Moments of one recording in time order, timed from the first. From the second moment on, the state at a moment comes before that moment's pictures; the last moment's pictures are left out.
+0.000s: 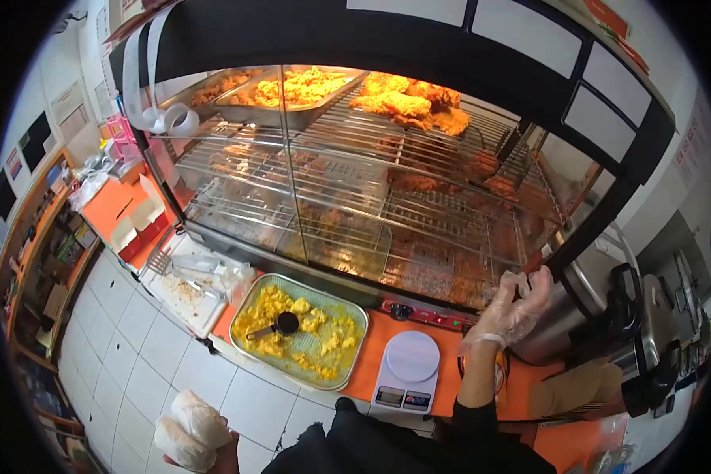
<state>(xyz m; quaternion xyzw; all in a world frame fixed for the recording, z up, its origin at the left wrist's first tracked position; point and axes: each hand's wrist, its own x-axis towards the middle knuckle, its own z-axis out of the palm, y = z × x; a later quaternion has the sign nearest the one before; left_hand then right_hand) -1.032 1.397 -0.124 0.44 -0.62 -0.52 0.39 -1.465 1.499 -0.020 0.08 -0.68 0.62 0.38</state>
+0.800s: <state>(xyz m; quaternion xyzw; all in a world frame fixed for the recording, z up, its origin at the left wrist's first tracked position) -1.105 1.327 -0.118 0.08 -0.33 -0.85 0.41 -1.665 1.434 -0.160 0.25 -0.47 0.84 0.05</state>
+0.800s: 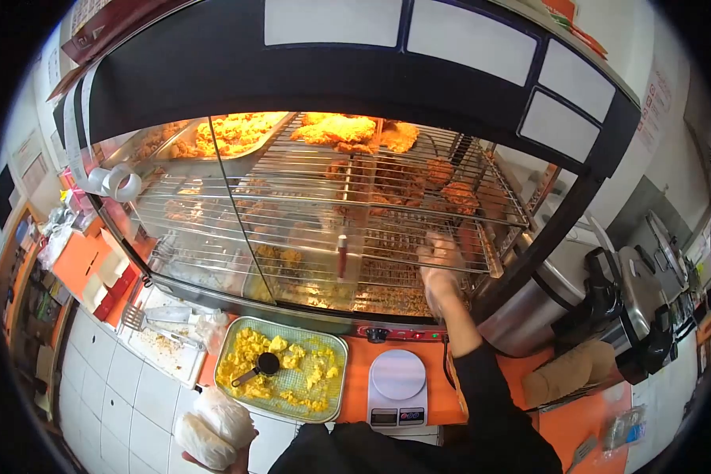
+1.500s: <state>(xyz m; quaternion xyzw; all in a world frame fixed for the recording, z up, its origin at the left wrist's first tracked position) -1.052 1.356 -0.120 0.27 0.06 -0.75 0.61 -1.721 1.377 -0.101 0.40 0.27 0.61 -0.63</state>
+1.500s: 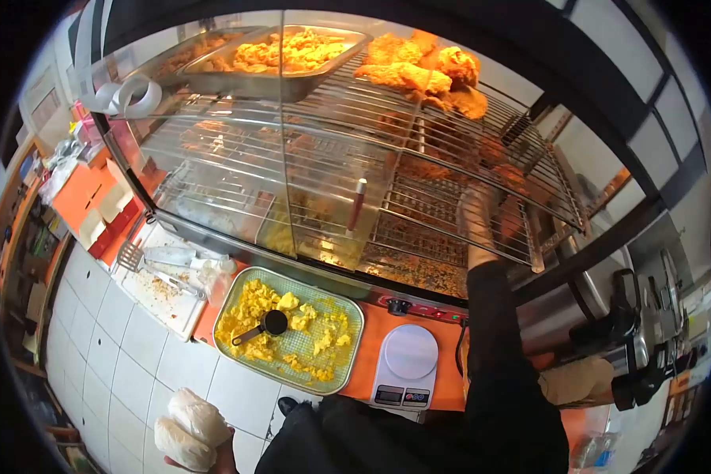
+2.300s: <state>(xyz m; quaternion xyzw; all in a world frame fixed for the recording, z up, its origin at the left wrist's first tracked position) -1.109 1.342 -0.108 0.18 -0.10 -0.85 0.48 -1.488 1.519 0.012 0.37 -0.53 0.75 -0.15</state>
